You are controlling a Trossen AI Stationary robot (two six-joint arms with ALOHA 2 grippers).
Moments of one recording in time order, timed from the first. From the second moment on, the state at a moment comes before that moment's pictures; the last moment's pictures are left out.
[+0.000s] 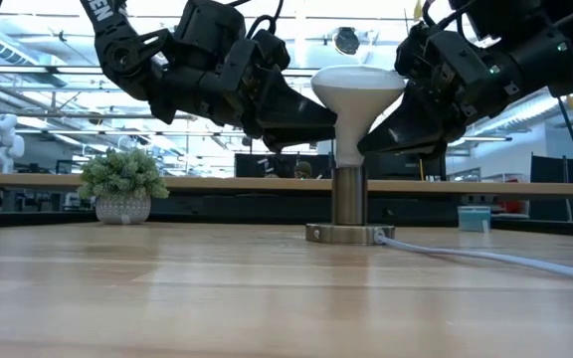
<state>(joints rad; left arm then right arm) 0.04 1.80 0.78 0.75 0.31 -0.02 0.23 1.47 0.50 0.53 0.33 0.38</state>
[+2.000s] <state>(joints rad) 0.20 1.91 0.83 0.58 0.09 0.01 -0.19 1.50 0.50 0.41 0.15 0.30</state>
